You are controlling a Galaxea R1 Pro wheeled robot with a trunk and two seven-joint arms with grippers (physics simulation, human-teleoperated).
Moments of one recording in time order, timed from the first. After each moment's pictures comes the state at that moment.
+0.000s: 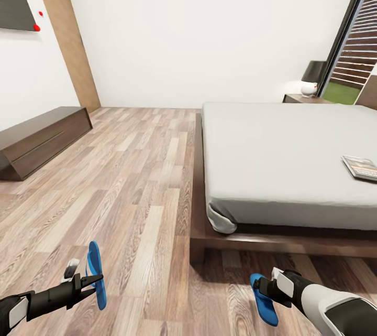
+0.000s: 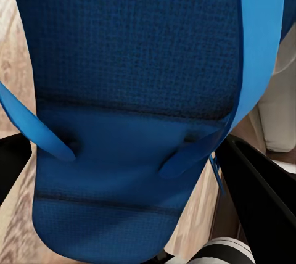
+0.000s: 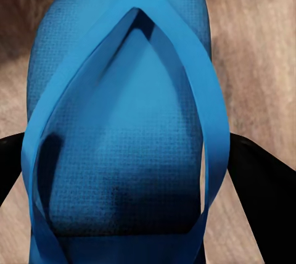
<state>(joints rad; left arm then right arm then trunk) -0.66 0.43 0.07 -0.03 0.38 0.55 -1.18 -0.79 -0.12 0.34 0.05 -0.73 0.35 0.01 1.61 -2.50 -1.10</state>
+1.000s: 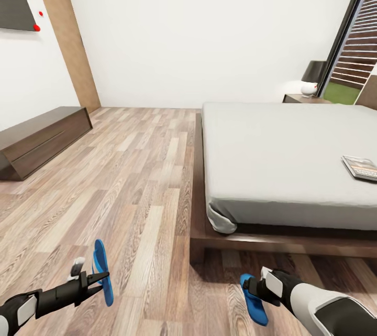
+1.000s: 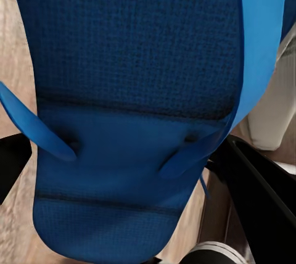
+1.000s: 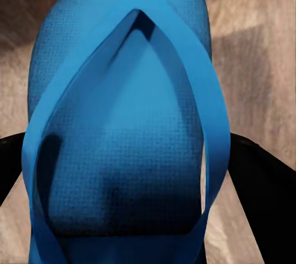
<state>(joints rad) -0.66 0.40 0.08 -0.04 0.39 0.55 -1.18 -0.79 -0.06 0.36 0.04 -0.72 0.36 -0.01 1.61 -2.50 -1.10</state>
